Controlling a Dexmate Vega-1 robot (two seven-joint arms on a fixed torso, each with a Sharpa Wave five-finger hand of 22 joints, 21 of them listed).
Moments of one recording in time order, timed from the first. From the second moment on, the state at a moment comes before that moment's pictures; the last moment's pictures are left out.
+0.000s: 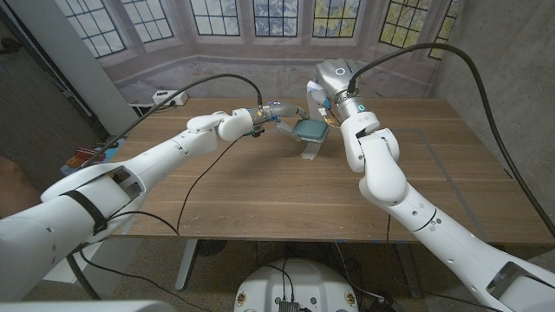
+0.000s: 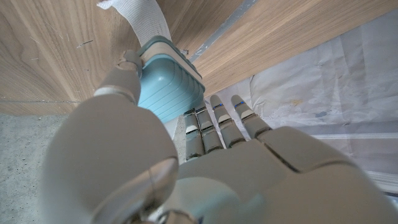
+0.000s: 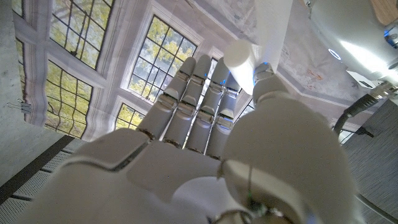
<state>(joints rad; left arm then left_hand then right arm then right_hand) 0.27 0.54 0.90 -1.21 0.56 -0.39 -0.06 1.00 -0.07 0.49 -0.16 0.19 0.48 -0.02 0.43 0.23 0.40 -0.11 0.57 0.60 0.38 -0.09 0.21 0.25 0.24 0.03 0.21 0.18 -0.84 -0.53 -0.67 -2.20 -1.50 -0.56 0.26 1.05 0.01 0.31 -0.16 0.18 0.96 -0.06 0.23 0.22 0.93 -0.09 0.62 0.38 0.86 -0.11 0.31 0.34 0.79 -0.07 0.21 0.17</state>
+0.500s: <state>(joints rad) 0.27 0.53 0.91 -1.21 0.56 -0.39 -0.06 1.00 -0.07 0.49 -0.16 0.19 0.48 -0.02 0.43 0.22 0.40 -0.11 0.57 0.60 0.38 -0.09 0.21 0.25 0.24 0.03 0.21 0.18 -0.89 -0.51 -0.65 -2.25 -1.51 -0.52 0.31 1.05 0.01 0.31 -0.16 0.18 0.96 -0.06 0.23 0.22 0.93 -0.09 0.62 0.38 0.86 -0.11 0.31 0.35 0.78 -0.06 0.21 0.17</state>
